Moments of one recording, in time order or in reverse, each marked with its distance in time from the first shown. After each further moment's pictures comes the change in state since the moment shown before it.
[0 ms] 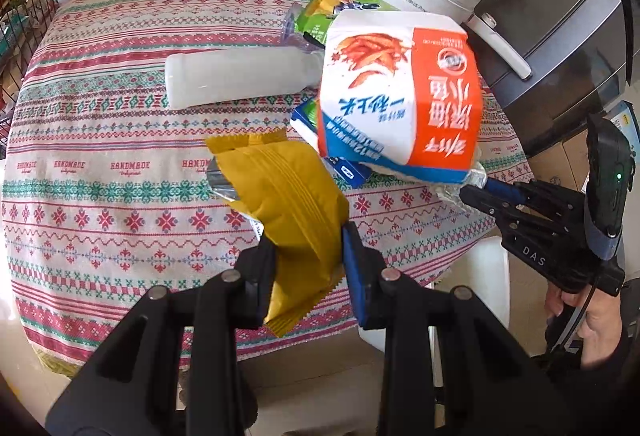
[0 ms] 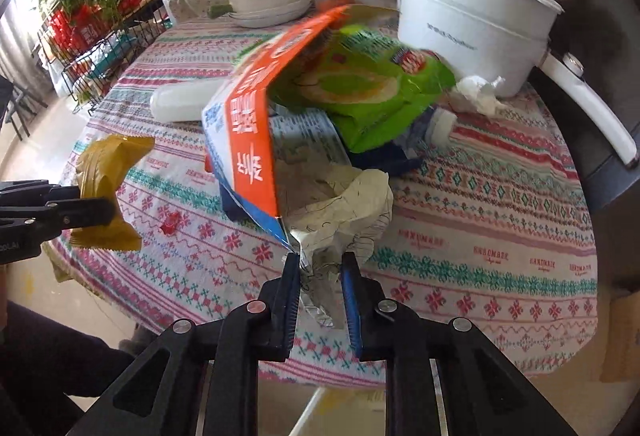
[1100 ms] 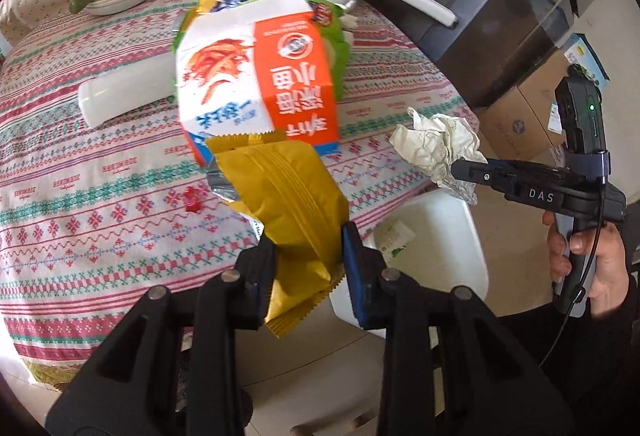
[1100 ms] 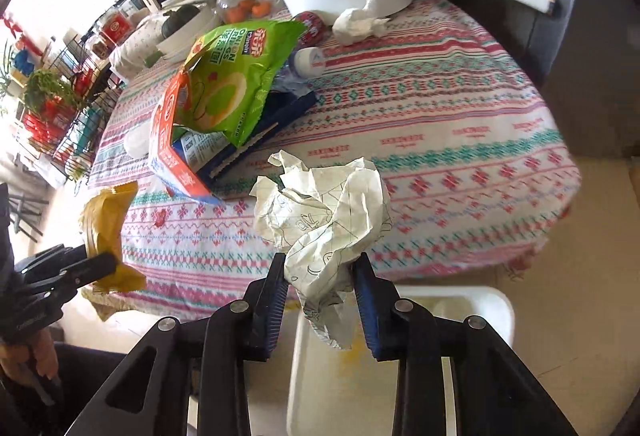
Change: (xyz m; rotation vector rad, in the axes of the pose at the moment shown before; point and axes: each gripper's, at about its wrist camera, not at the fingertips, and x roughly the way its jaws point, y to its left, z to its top) left arm -0.012 -0.073 -0.035 0.235 0.015 -0.125; right arm -0.059 -0.087 -0.076 0.354 0.017 0.080
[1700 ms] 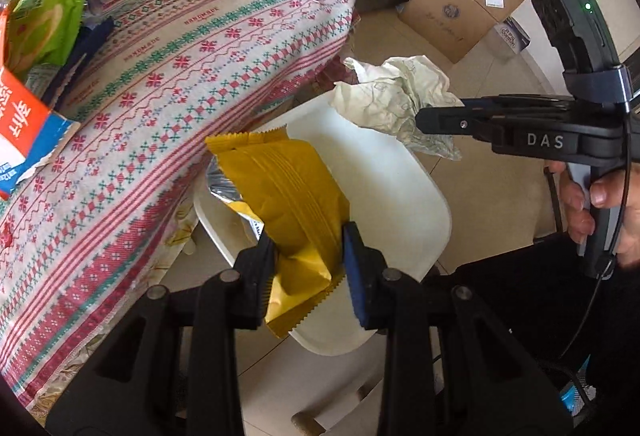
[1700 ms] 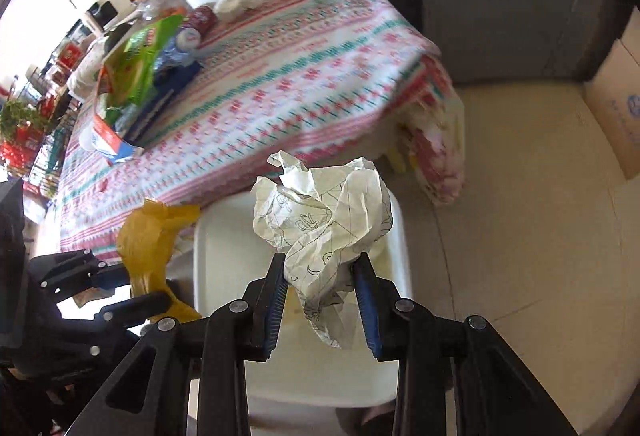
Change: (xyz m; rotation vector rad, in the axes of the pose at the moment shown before) left arm 0.102 -0.148 -0.041 0.336 0.202 -0.096; right arm -0.033 -0.109 -0.089 0.172 0.033 -0.083
